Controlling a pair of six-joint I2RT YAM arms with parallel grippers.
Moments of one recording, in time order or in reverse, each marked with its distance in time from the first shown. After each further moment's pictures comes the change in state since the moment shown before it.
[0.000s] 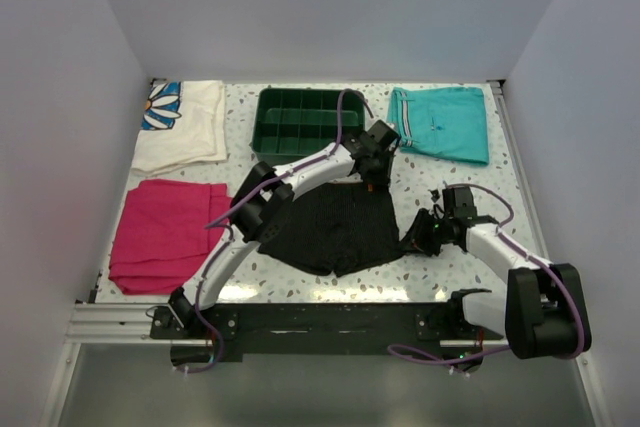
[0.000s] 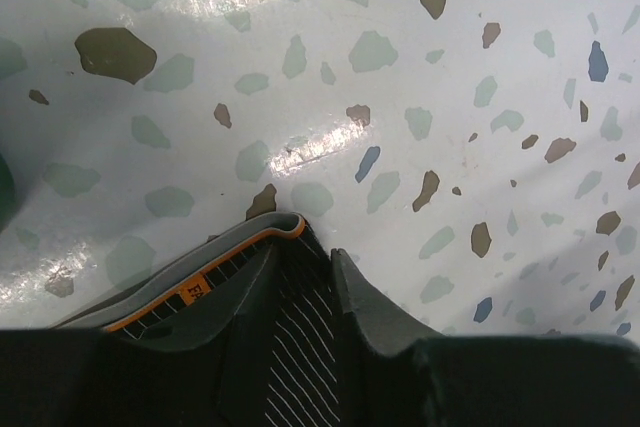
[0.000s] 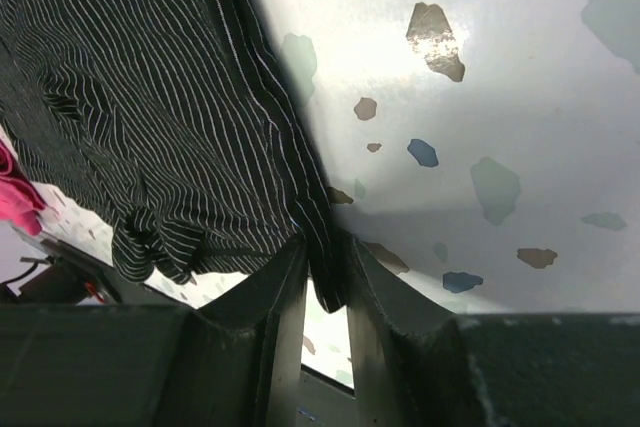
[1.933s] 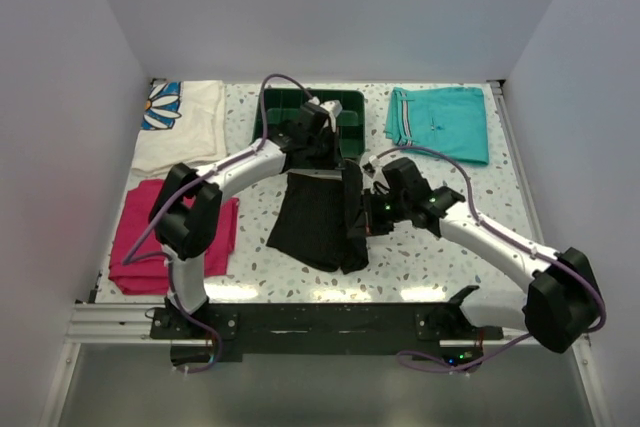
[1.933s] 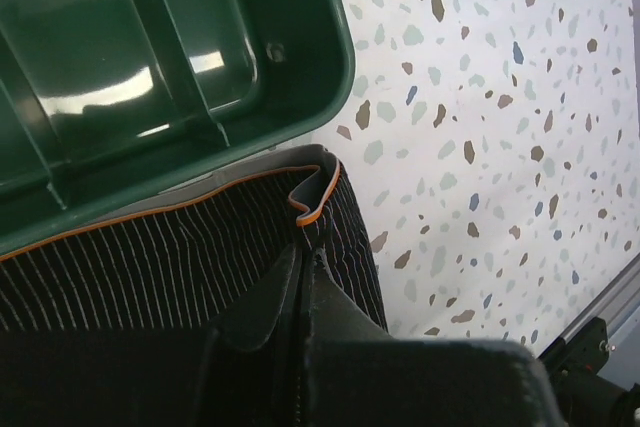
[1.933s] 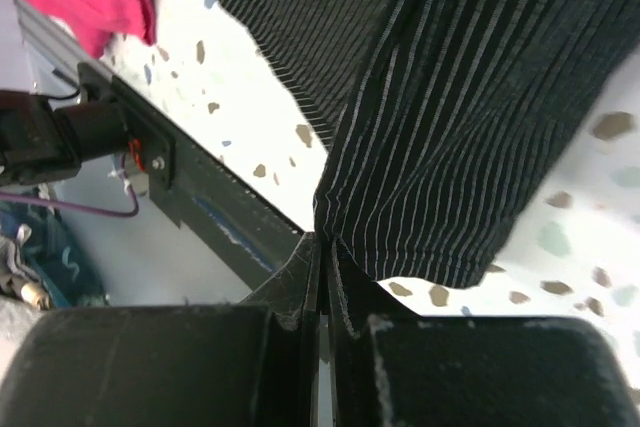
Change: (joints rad) left arm 0.211 -0.553 -0.665 0.301 0.162 0.066; right arm 0.531 0.043 0.381 -0.082 0.022 0.046
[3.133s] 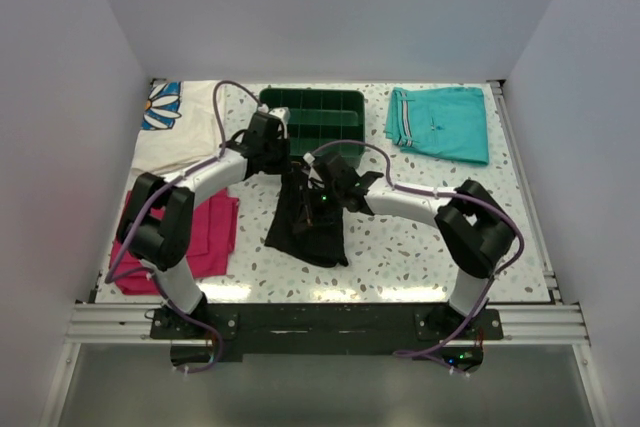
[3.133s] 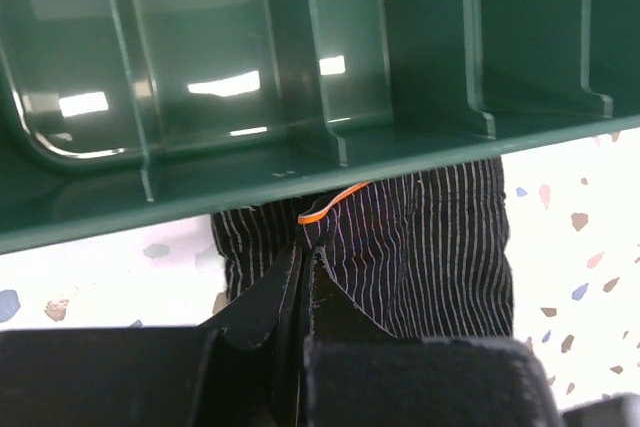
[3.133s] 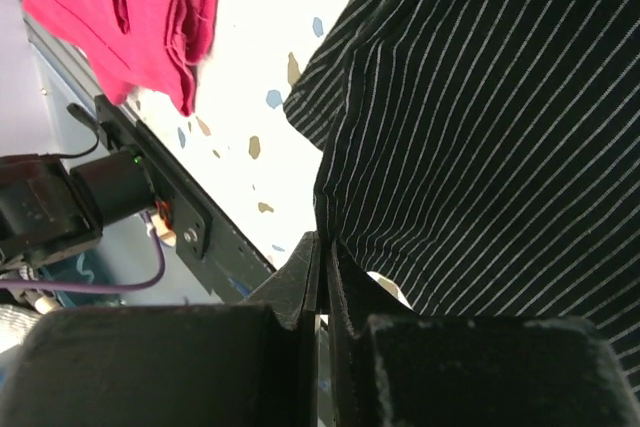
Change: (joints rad) left arm 0.209 -0.163 -0.294 0.045 -0.122 0.149; right arm 0.203 0.559 0.321 0.243 -0.001 0.103
